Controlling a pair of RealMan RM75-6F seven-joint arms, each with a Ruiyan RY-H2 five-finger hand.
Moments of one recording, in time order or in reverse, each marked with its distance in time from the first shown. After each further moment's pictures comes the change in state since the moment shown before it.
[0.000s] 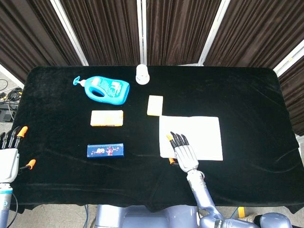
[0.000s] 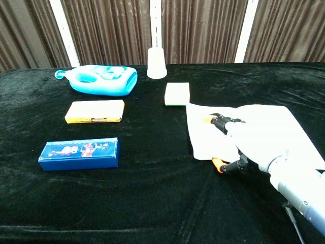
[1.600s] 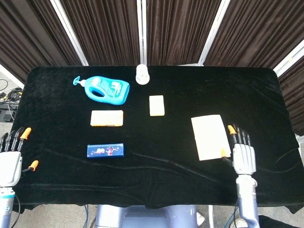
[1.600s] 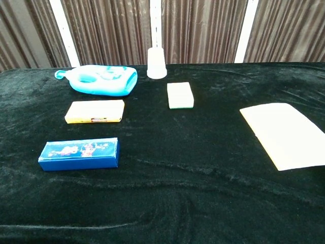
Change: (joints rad) left arm 0.017 -0.012 0.024 -0.020 0.087 0.070 0.028; right arm -0.243 0.379 0.020 -0.256 0.017 0.284 0.086
